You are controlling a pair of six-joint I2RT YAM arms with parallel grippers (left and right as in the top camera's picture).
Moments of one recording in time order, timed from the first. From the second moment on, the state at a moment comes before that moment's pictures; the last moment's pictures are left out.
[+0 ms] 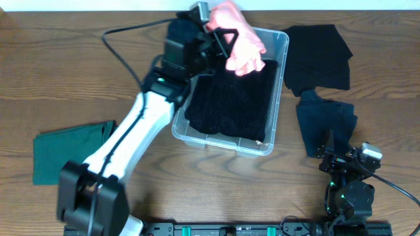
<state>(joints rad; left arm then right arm) -0.43 1.67 1.32 0.09 0.33 -0.88 0.04 0.01 0.07 -0.22 0.32 0.22</state>
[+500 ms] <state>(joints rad) -0.47 1.98 1.32 0.44 0.21 -1.24 0.04 0.01 0.07 -0.22 0.32 0.22</state>
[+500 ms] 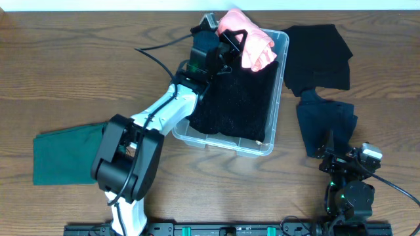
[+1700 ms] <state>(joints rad) -0.51 2.01 1.32 0.42 0.29 -1.41 0.04 0.01 0.07 -0.22 0.32 0.22</state>
